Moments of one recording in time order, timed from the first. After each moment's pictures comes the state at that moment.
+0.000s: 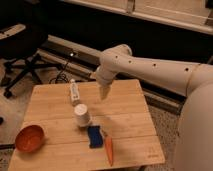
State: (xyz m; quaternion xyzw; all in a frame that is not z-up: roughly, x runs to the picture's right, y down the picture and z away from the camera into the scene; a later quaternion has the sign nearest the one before) arm -0.045 -0.016 0.756 -0.17 -0.21 -0.19 0.94
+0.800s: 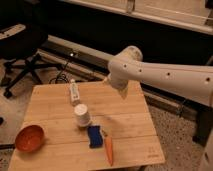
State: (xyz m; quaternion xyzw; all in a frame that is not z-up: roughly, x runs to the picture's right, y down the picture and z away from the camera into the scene) arm 0.048 0.013 0.732 -0.14 -0.14 -0.47 0.86
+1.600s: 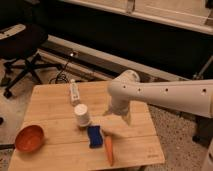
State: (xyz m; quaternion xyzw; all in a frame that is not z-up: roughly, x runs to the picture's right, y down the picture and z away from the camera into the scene) arm 0.055 0.152 0.733 -0.26 -0.21 -0.53 0.78
